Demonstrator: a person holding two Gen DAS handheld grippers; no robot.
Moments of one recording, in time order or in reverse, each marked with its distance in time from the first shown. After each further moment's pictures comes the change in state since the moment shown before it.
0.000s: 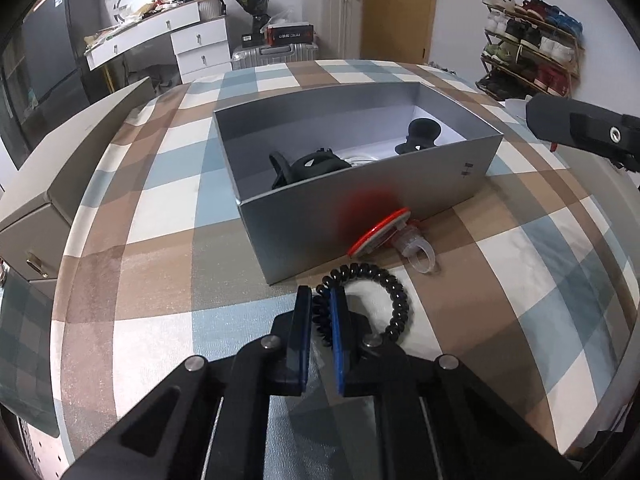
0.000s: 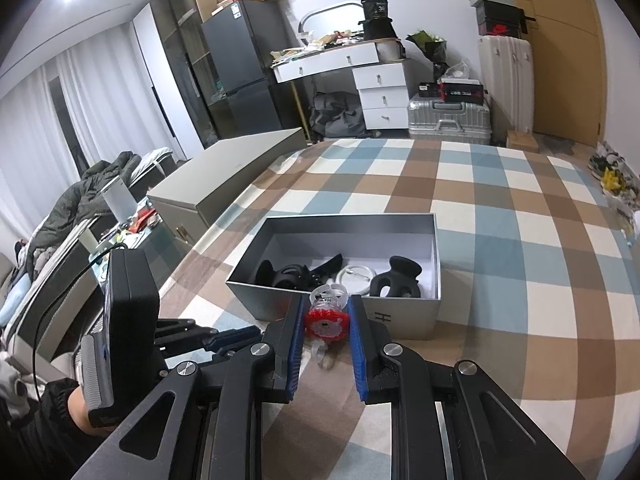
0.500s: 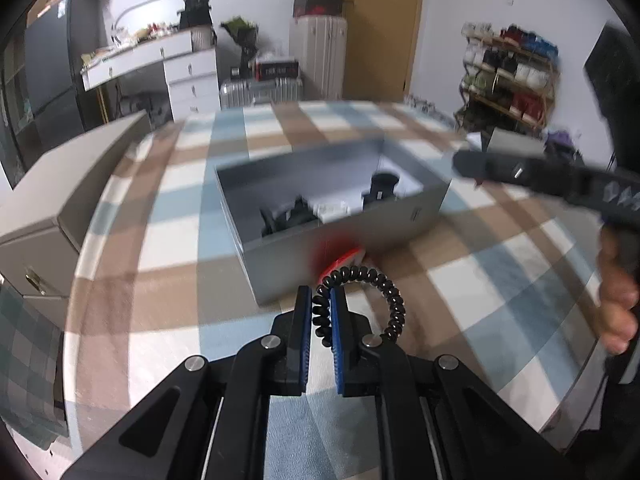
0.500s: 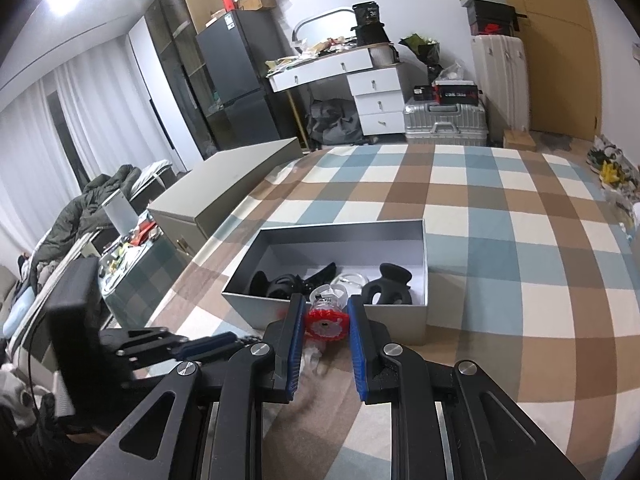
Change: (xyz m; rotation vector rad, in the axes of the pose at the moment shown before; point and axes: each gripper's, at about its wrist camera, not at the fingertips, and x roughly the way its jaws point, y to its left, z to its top) left arm -0.046 -0.001 0.007 -0.001 -0.147 -0.077; right arm -0.005 -0.014 0.002 0.047 -0.036 0.018
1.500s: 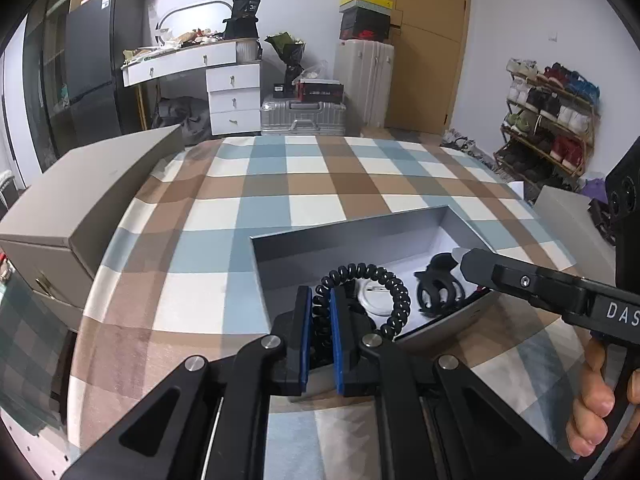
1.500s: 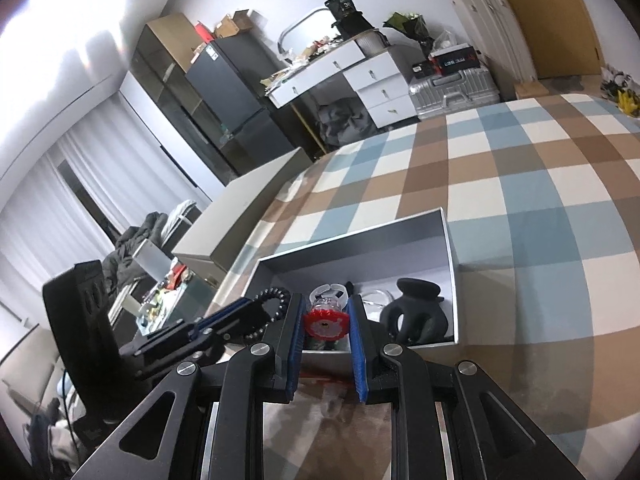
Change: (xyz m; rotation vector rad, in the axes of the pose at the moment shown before) left arm 0.032 0.022 0.037 -0.108 -0.069 0.123; right arm 0.049 -0.034 0.006 0.203 -0.017 0.163
